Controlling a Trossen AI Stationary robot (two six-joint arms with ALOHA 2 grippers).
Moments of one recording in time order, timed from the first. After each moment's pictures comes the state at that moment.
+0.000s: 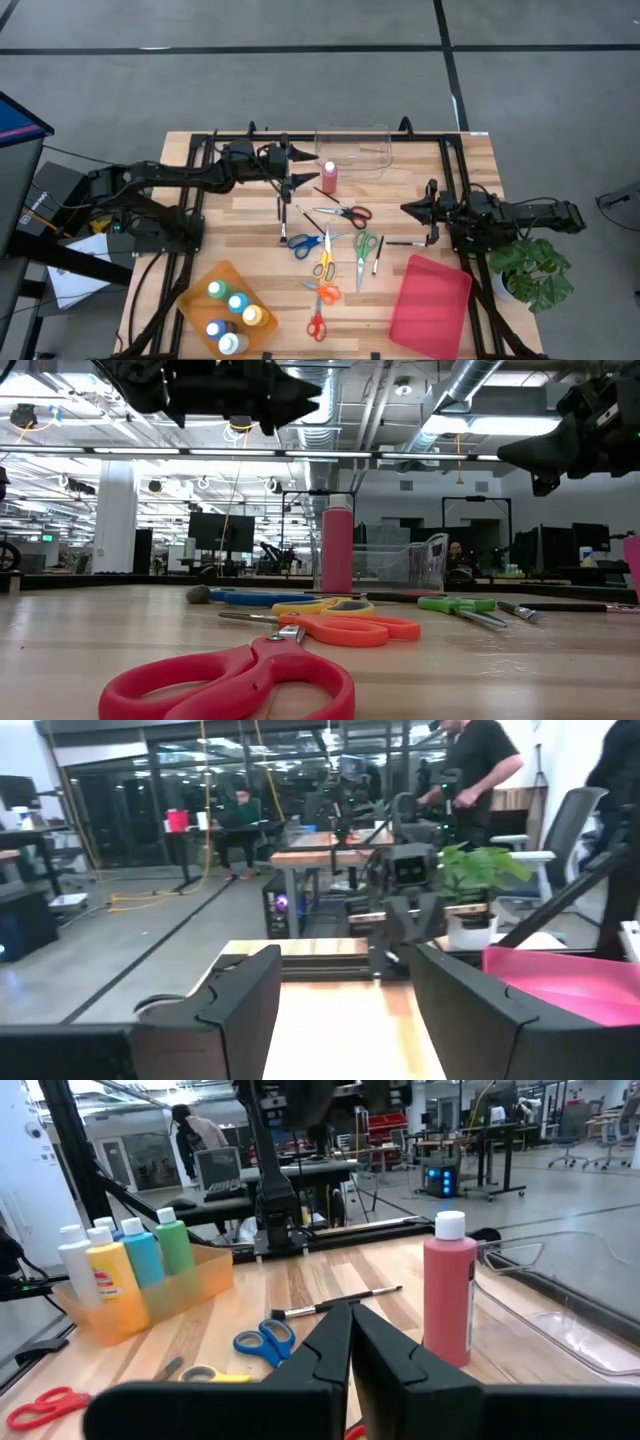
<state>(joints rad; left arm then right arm) 0.32 1.37 0.74 0.70 0.24 0.07 0.04 0.05 0.01 0.04 0.19 0.12</state>
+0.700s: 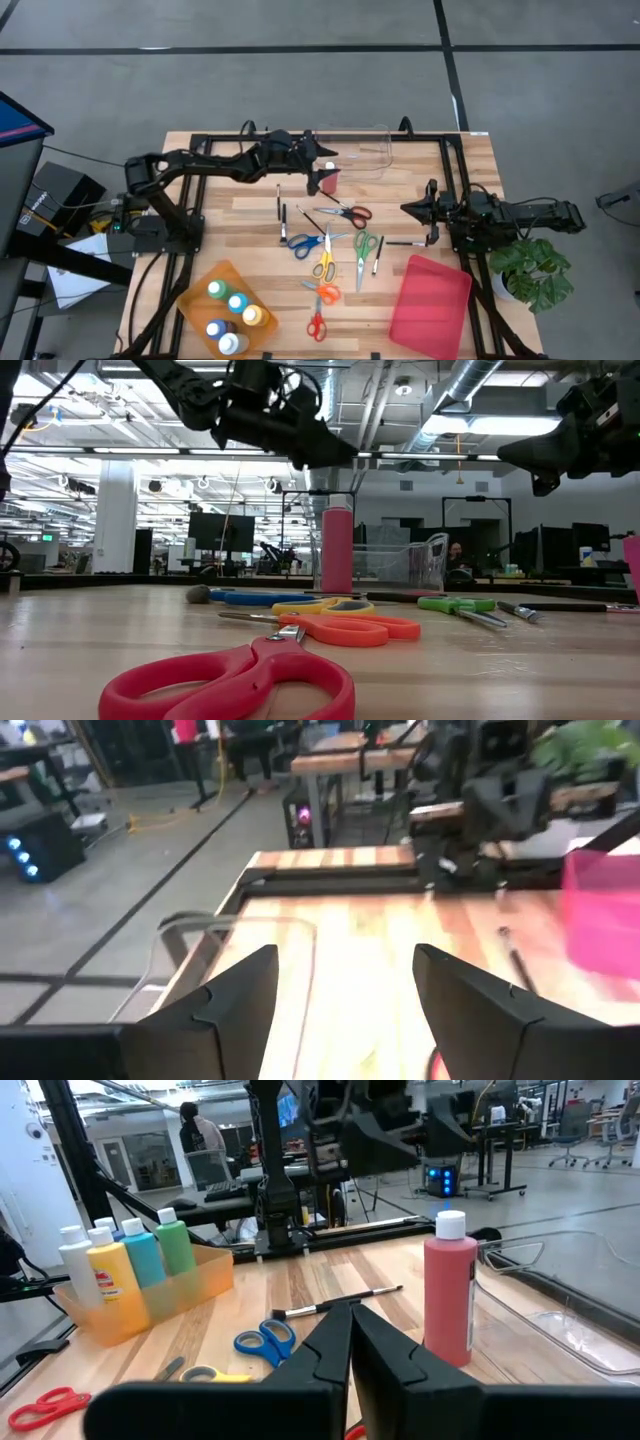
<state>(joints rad) 0.38 1.66 0.98 0.49 0.20 0.18 0.04 0.05 0.01 0.04 0.19 0.12</state>
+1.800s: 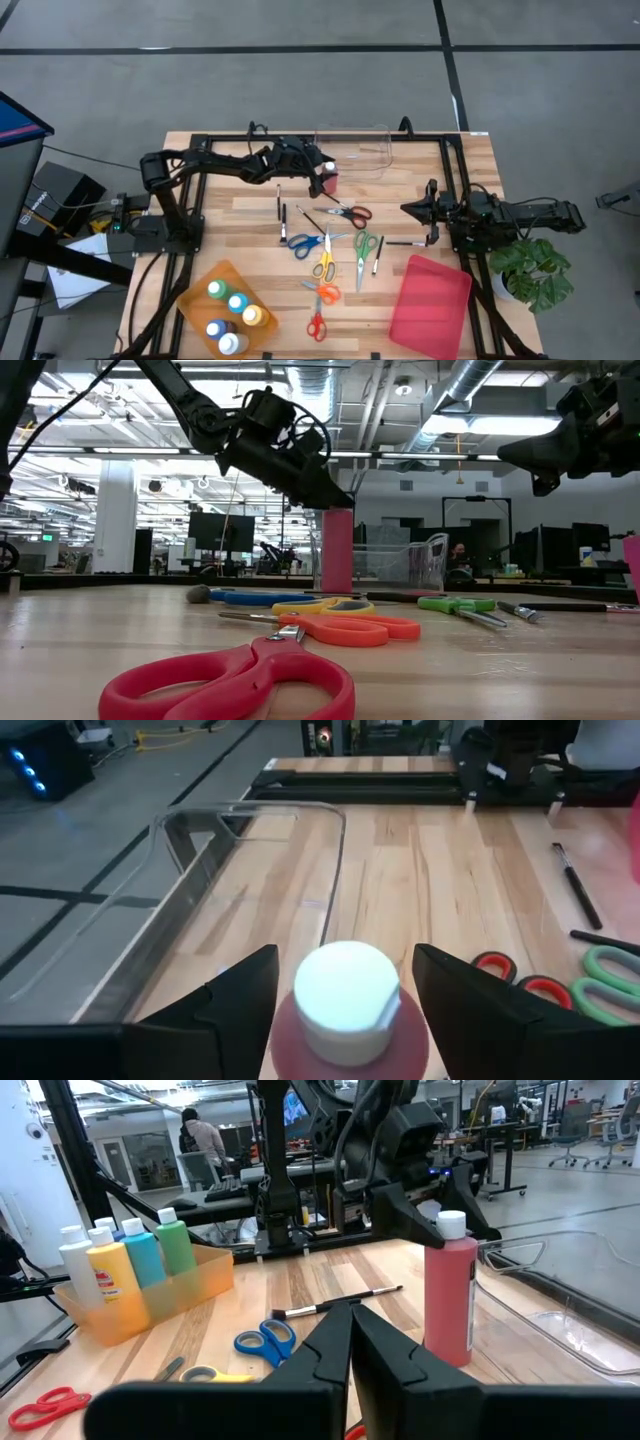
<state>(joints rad) 0.39 1.78 0.98 0.43 0.14 0.18 0.04 0.05 0.01 0.04 0.19 0.12</state>
